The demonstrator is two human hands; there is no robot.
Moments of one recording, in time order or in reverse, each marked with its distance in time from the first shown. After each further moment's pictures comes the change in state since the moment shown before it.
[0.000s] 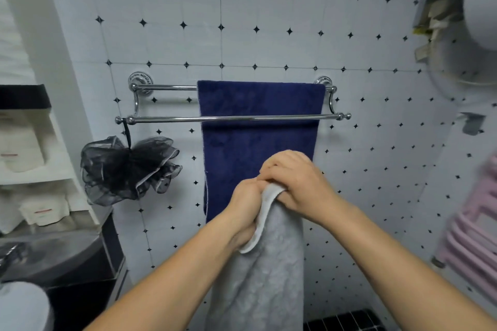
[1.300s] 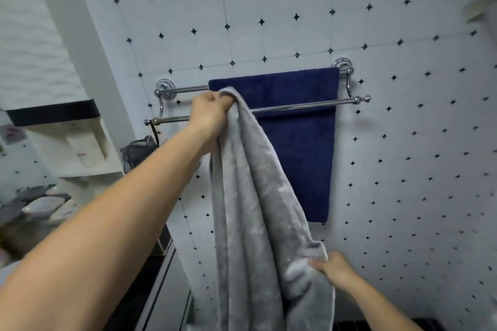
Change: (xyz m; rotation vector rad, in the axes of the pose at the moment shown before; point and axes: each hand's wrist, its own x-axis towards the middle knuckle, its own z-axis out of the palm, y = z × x) left_hand 0.020 0.121 -0.004 0.432 0.566 0.358; right_hand -0.210 0.063 0.134 0.830 -0.454 1.313
